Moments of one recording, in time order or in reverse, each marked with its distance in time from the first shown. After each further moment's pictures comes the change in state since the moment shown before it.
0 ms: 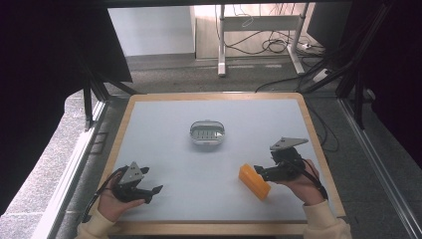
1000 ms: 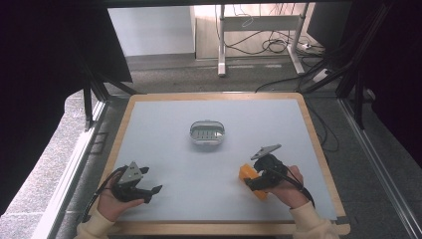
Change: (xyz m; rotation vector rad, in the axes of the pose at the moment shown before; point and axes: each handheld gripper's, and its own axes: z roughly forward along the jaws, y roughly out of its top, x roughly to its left) left arm 0.001 -0.001 -0.002 -0.003 -0.005 0.000; right arm 0.028 -0.005 0.041 0.205 0.035 -0.049
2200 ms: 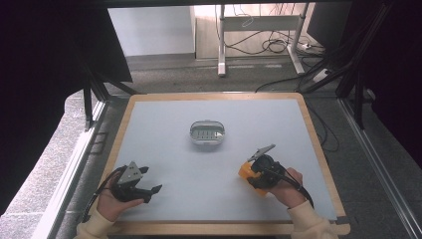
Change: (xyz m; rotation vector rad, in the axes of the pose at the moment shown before) left arm 0.000 0.000 -0.001 -0.001 0.003 0.005; right arm 0.002 0.002 0.002 0.068 -0.003 -0.044
